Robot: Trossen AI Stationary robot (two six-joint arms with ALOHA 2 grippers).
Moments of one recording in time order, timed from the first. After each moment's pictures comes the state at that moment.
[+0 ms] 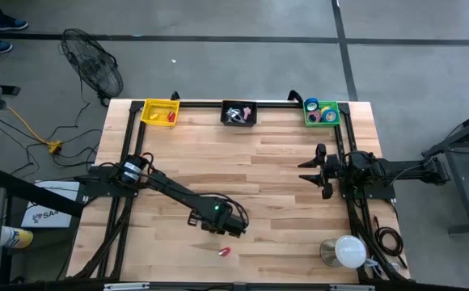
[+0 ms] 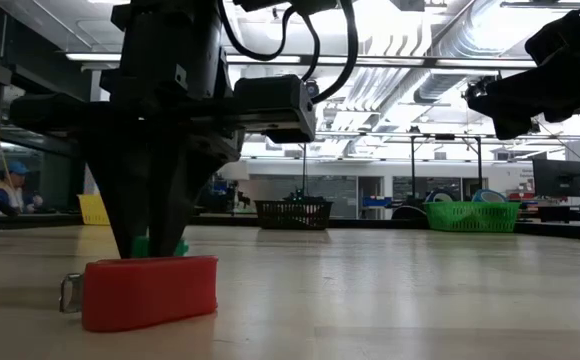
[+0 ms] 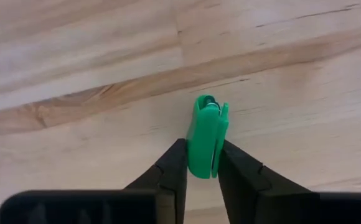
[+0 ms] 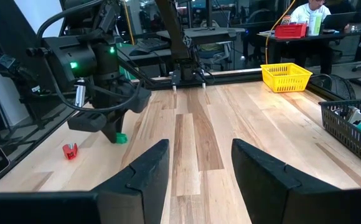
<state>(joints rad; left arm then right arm) -0.39 2.11 1.58 -0.94 0.09 -1.75 0.01 0.09 0.01 0.03 0.00 0.10</state>
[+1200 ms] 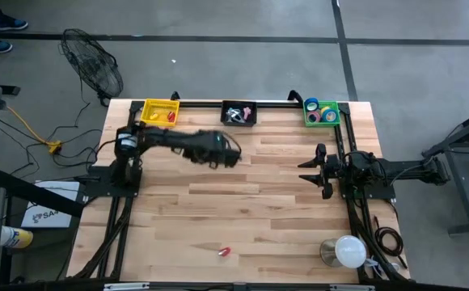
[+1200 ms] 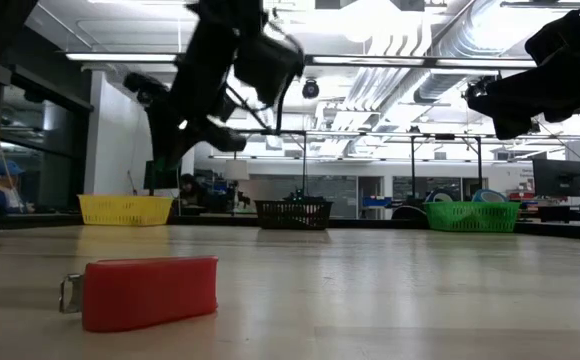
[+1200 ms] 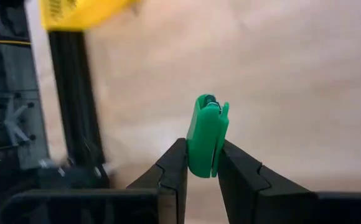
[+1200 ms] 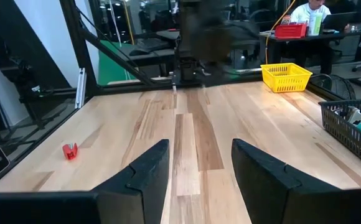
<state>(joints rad) 0.07 1.98 1.57 -1.57 -0.41 -1.33 0.01 0.09 0.01 0.03 0.00 0.10</state>
